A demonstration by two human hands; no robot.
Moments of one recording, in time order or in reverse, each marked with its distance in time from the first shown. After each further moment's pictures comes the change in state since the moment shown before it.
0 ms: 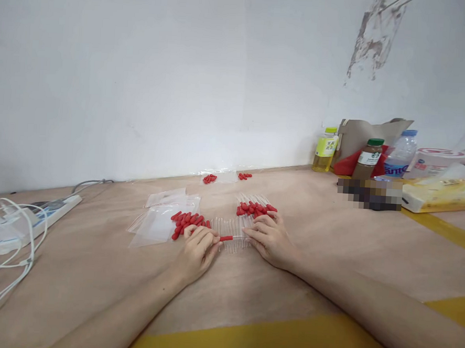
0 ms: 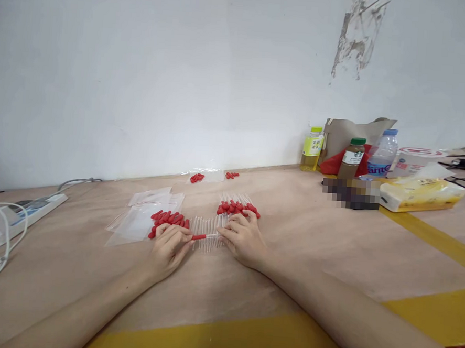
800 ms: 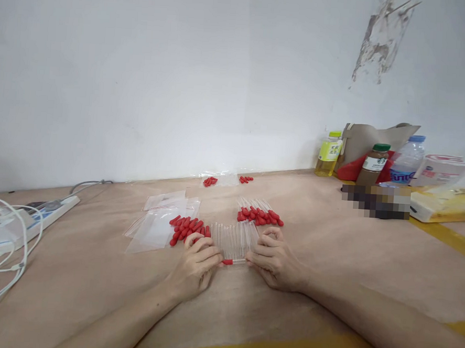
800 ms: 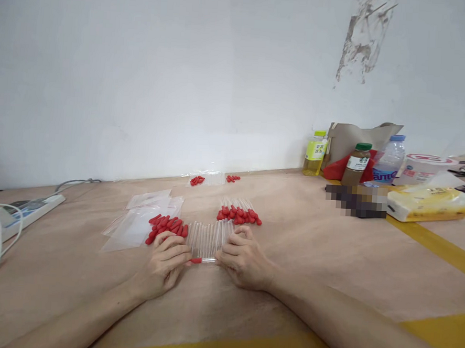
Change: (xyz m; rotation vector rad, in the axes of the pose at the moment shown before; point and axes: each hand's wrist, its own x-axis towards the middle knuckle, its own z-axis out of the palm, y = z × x) left_hand 0.004 0.011 -0.013 -0.010 -0.039 0.200; right_hand 0.000 -0.010 -0.015 0.074 -0.068 -0.188
